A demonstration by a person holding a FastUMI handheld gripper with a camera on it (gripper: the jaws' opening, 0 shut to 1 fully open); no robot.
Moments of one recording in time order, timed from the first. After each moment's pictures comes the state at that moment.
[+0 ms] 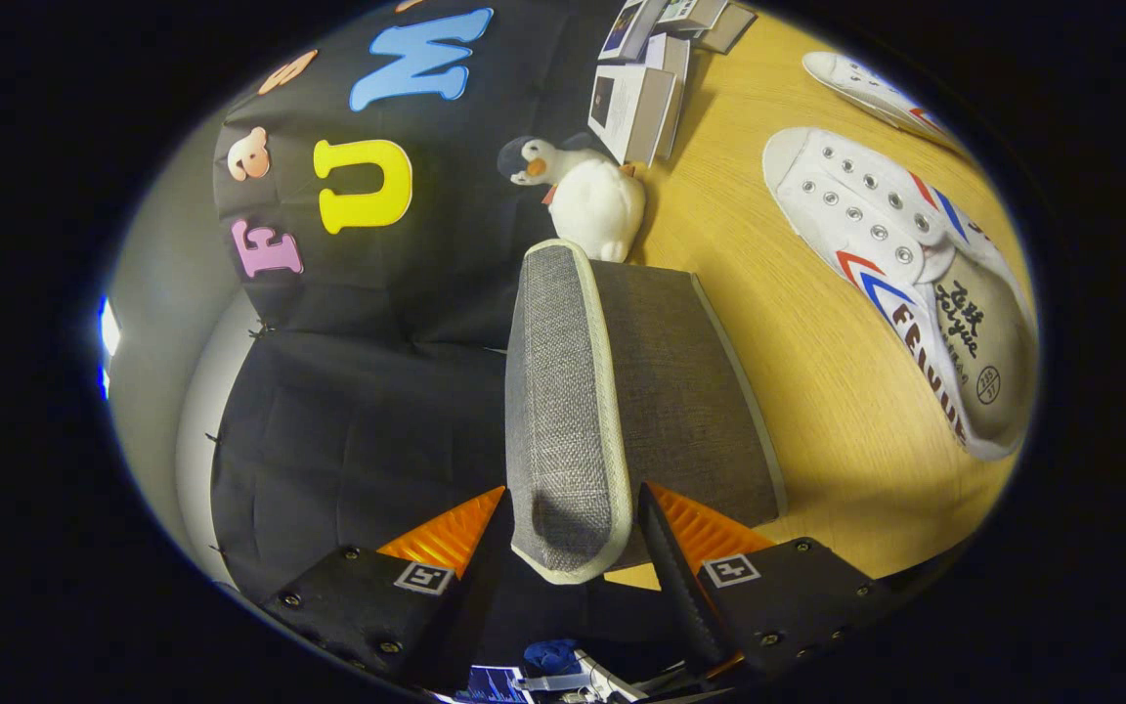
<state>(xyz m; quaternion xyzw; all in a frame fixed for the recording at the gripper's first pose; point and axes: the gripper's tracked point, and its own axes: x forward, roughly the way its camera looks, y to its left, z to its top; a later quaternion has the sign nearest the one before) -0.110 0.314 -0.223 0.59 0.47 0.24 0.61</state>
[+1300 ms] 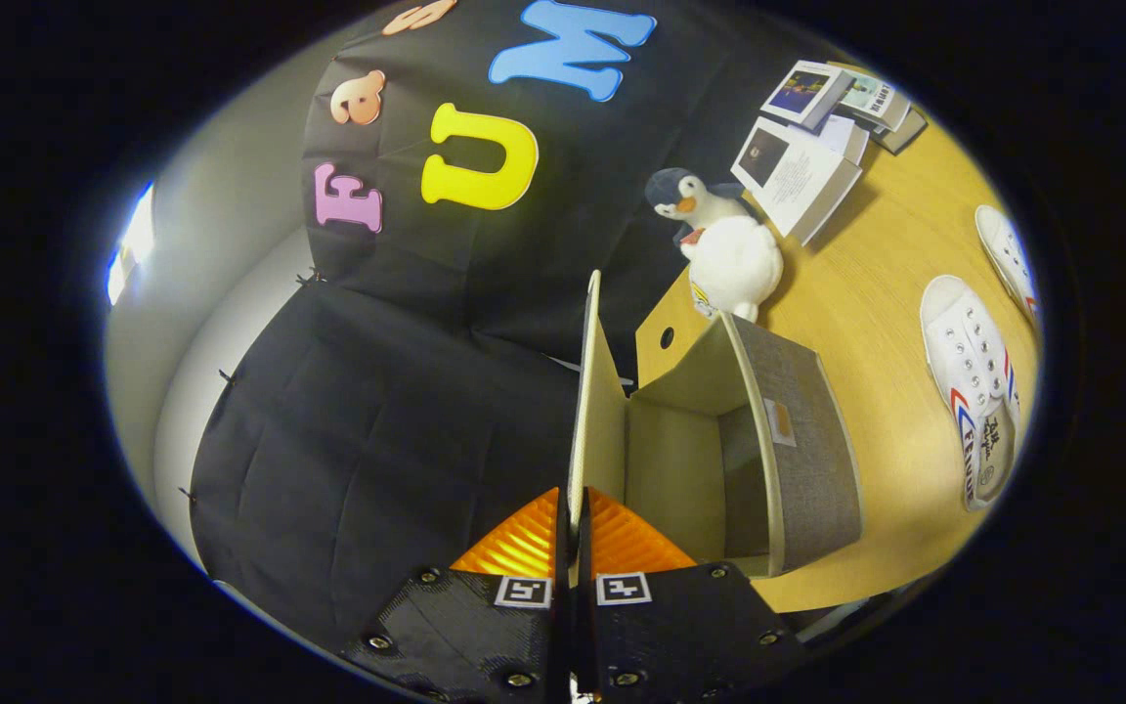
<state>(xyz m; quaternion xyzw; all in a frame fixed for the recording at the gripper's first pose) -0.057 0.331 -0.084 0.53 0.40 0.30 0.68</state>
